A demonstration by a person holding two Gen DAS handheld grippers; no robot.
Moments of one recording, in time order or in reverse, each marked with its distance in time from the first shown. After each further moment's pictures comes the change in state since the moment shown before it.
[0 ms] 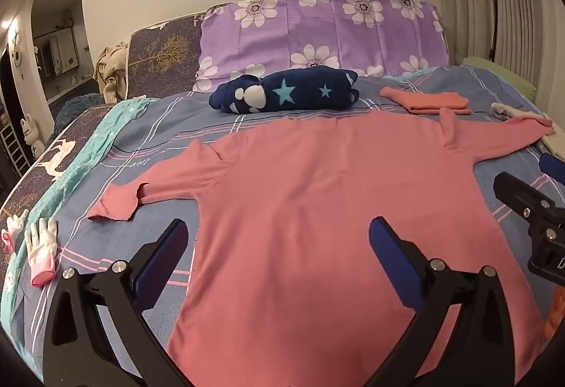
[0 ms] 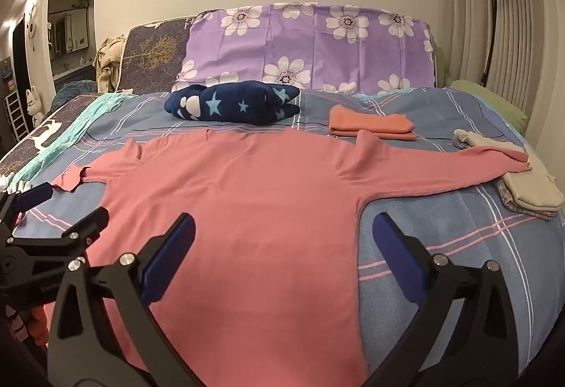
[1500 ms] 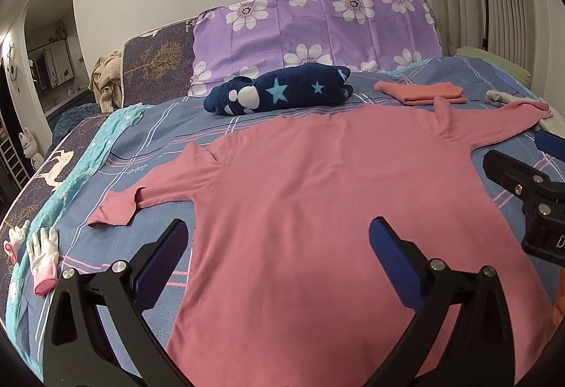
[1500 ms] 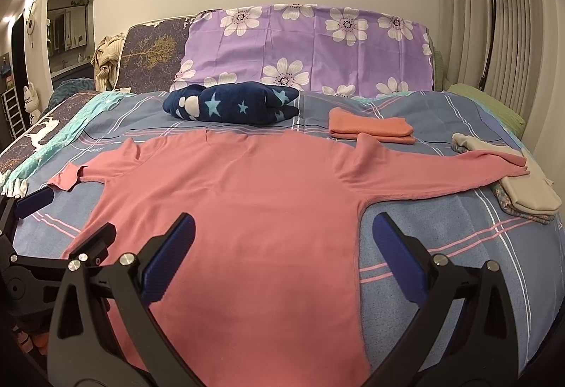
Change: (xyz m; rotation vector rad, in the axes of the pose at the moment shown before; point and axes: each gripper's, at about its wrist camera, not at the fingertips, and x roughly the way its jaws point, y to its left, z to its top) left arm 0.002 -0.012 -0.007 0.076 0.017 0.005; right arm 0.002 0.005 -0.004 -0.011 -0.008 -0.019
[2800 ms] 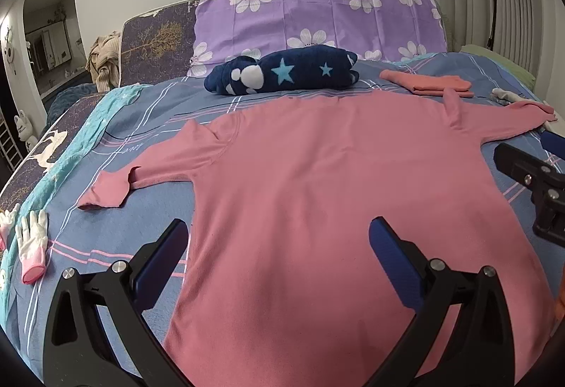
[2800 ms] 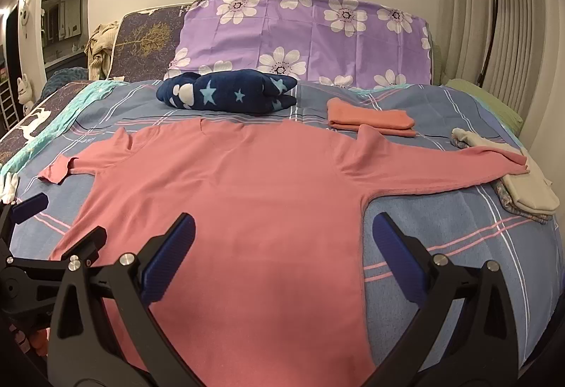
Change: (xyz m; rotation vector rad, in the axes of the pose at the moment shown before) left arm 0.022 0.015 -0.011 -0.041 0.063 -0.020; right arm 0.024 0.005 0.000 -0.008 0.050 -0.036
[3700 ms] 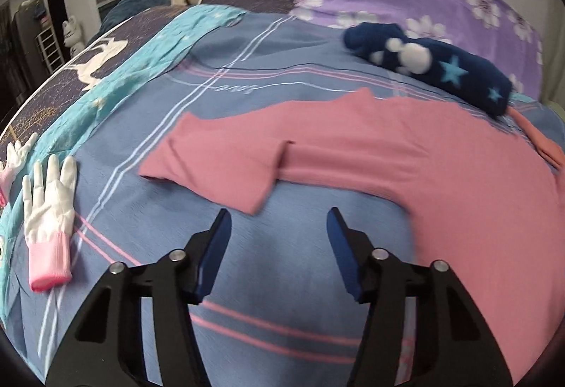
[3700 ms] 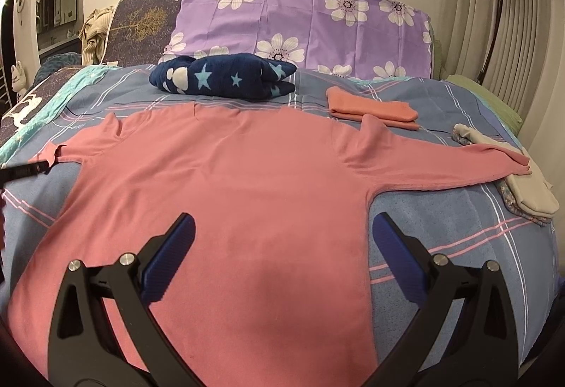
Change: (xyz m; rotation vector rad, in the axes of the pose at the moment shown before) left arm 0.099 0.197 0.019 -0.318 0.229 0.173; right arm 0.028 0.013 -0.002 -0.036 0.062 -0.034
